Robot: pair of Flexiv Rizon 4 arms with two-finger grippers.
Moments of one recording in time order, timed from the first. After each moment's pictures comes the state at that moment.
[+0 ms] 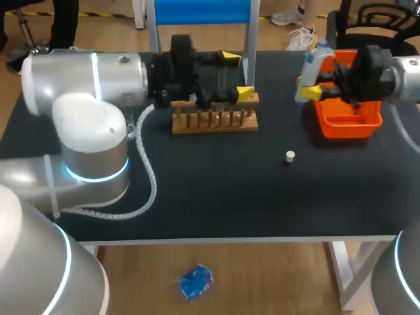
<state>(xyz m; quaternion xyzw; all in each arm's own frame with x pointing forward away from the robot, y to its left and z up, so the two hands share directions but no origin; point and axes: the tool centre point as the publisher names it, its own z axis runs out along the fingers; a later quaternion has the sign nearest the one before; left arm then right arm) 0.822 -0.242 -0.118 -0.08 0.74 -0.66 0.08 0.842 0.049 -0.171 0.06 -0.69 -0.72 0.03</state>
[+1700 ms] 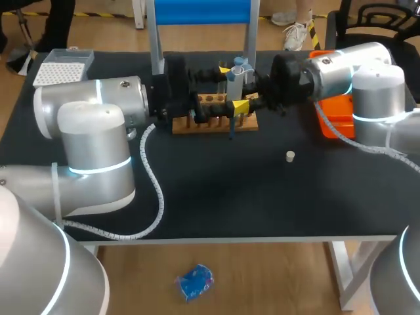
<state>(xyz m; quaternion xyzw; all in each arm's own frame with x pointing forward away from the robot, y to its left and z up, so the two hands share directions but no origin) 0.834 -0.243 -0.160 -0.08 0.71 -0.69 0.08 0.835 0.190 -0.206 0.14 -0.69 -0.70 0.12</state>
